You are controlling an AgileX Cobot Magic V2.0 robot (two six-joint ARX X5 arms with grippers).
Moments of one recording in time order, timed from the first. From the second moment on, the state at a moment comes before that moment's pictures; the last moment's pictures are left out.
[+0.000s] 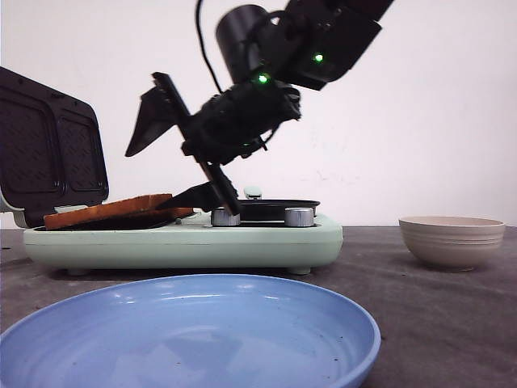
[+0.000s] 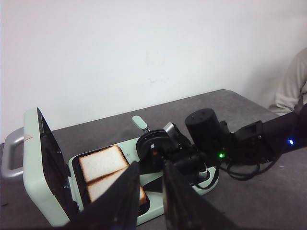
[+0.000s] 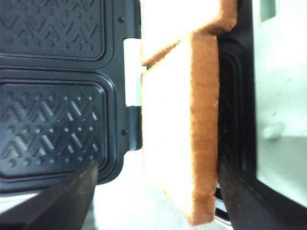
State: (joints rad) left arm -0.49 0.53 1.31 -0.91 0.00 0.00; right arm 0.68 2.04 1.39 0.23 -0.42 1.25
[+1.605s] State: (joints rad) left arm -0.37 0.57 1.04 -0.27 -0.65 -0.02; right arm 0.54 0.54 0.93 -0.40 -0.15 0.16
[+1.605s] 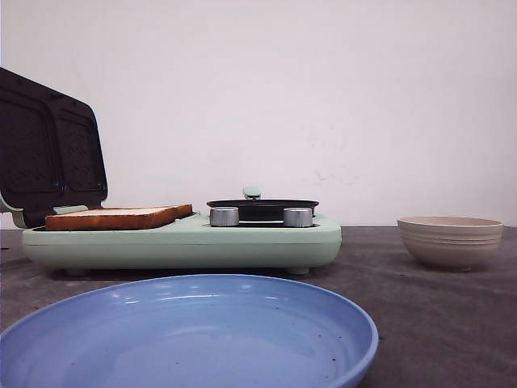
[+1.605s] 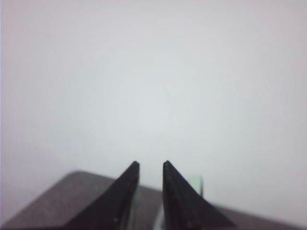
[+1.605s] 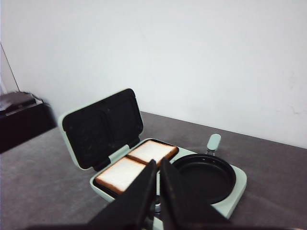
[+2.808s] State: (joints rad) left arm 0.41 1.54 1.63 -1.03 0.53 -0.14; right arm 0.54 0.44 0.93 -0.57 -0.29 0.27
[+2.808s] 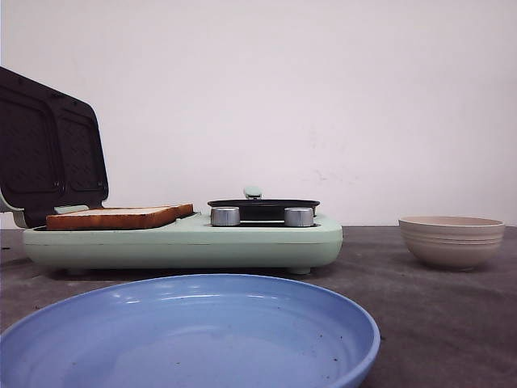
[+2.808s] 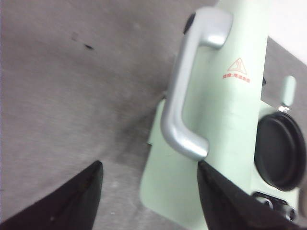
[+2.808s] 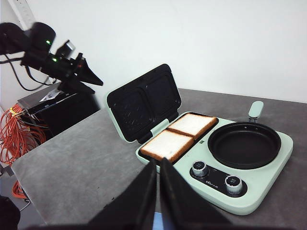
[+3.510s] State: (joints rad) left arm 0.41 1.72 1.63 -0.89 0.76 -0.23; right arm 0.54 0.44 0.93 -0.56 -0.21 0.29
